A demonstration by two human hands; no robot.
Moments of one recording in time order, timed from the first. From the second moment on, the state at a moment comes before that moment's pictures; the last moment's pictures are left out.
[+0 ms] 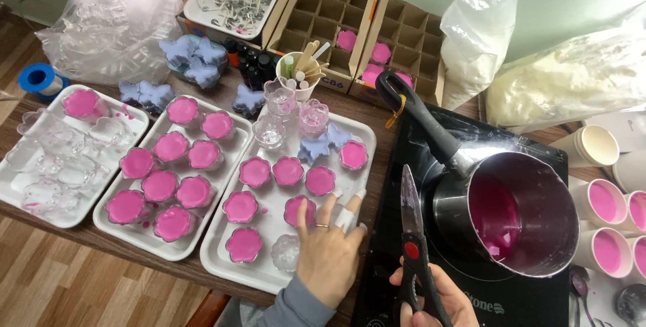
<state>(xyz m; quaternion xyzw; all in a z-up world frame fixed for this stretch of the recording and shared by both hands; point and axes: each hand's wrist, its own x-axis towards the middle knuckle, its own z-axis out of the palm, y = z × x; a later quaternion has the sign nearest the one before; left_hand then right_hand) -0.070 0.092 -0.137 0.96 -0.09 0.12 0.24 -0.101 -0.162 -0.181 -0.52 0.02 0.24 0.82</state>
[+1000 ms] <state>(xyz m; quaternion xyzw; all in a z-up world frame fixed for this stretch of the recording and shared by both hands) -0.051 0.102 -0.058 0.32 -0.01 -0.15 0.93 -0.106 -0.221 -0.198 -0.41 -0.13 0.18 0.88</state>
